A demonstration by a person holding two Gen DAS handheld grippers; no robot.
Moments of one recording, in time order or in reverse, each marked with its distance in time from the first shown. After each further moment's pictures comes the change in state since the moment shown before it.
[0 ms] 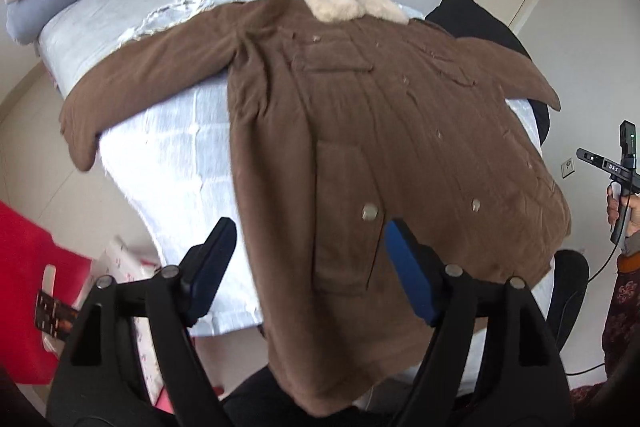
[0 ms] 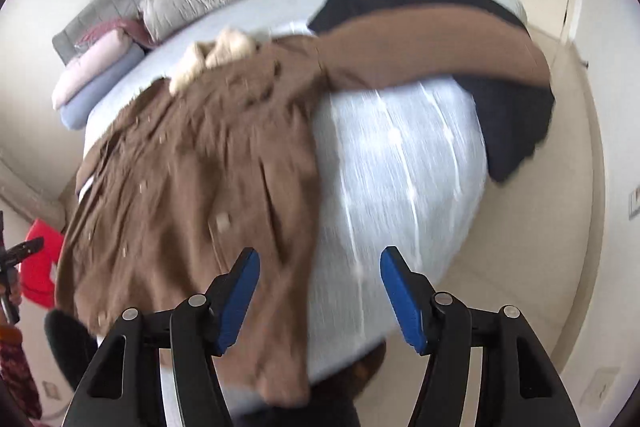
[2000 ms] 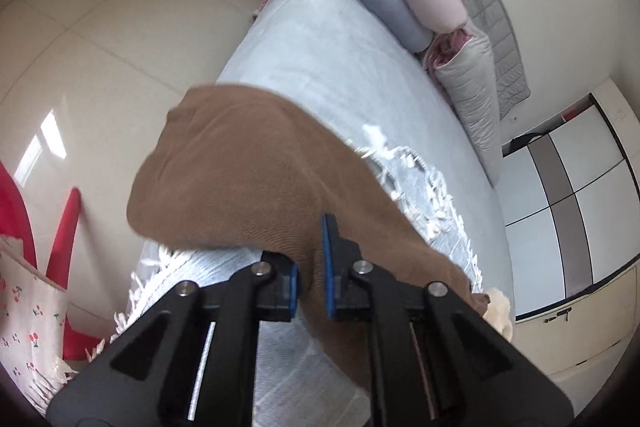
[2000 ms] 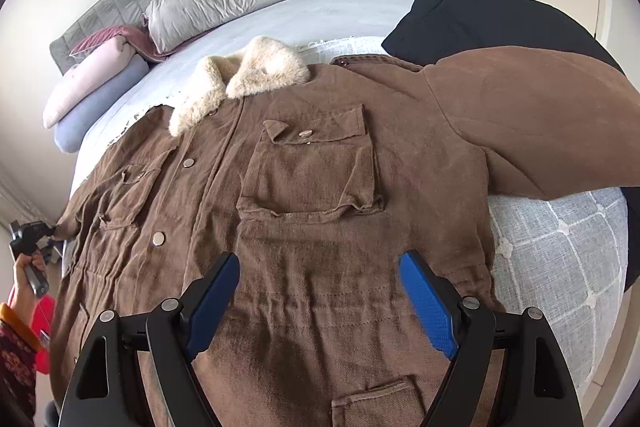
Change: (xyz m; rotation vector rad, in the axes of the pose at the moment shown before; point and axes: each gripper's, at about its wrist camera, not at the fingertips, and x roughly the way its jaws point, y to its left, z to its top) left arm 0.102 0.264 0.075 -1.094 -0.524 0.201; right arm 0.150 0.089 0.087 0.002 -0.035 0.024
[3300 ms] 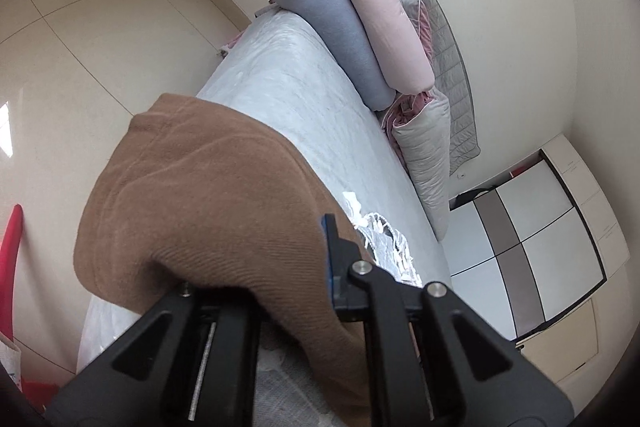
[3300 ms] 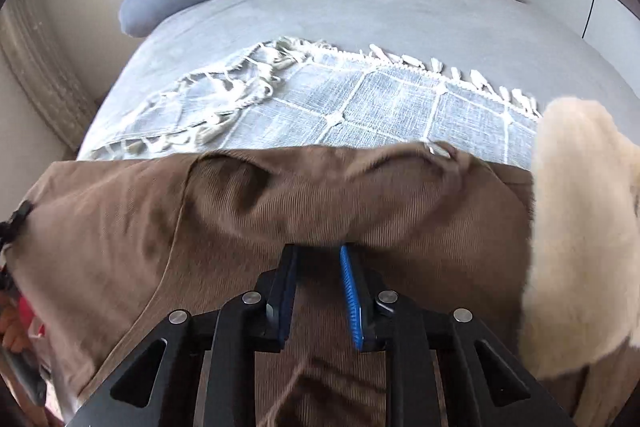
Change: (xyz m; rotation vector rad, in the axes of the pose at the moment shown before) left arm 0.034 0.070 0.018 -0.129 -0.134 -0.225; right arm 0.303 0.381 0.127 -0.492 0.157 0.169
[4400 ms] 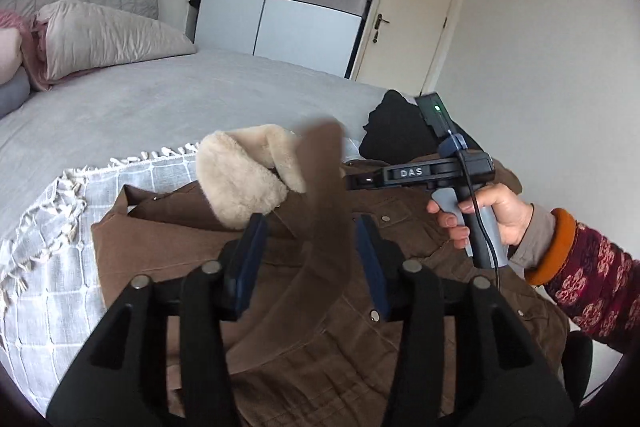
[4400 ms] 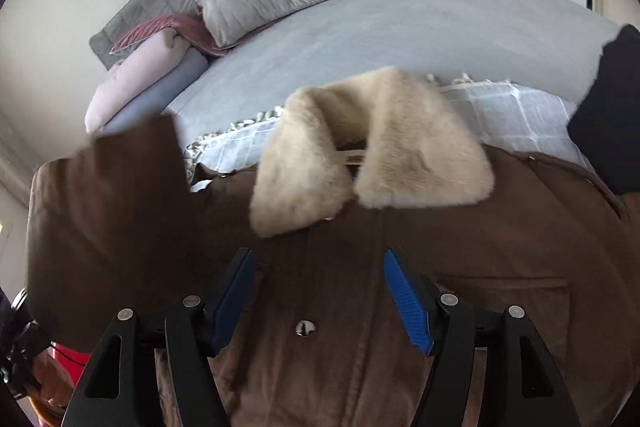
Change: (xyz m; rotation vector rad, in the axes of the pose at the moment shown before) left arm -0.070 -0.306 -0.187 1.113 0.635 -0.568; right arm -0.214 -0.223 -0.133 0.456 -0.129 0.073
